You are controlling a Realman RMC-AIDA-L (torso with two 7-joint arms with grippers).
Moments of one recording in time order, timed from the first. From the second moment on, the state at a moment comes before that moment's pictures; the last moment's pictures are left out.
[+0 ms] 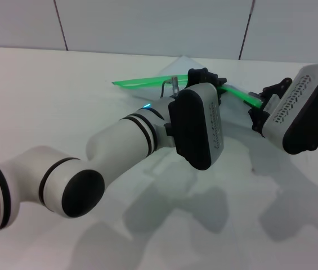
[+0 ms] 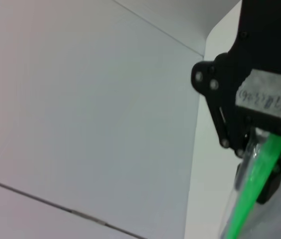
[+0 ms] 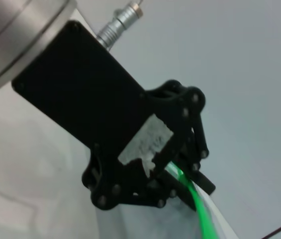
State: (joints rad) left arm -0.73 -2.05 -0.68 -0.76 1.96 0.36 1.37; right arm 0.25 2.03 -1.88 -1.41 -2.60 -0.47 2.23
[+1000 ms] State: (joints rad) left arm -0.70 -2.04 -0.69 -0.70 1.89 0.41 1.38; right arm 0.20 2.03 -1.83 -1.45 -2.61 -0.47 2.23
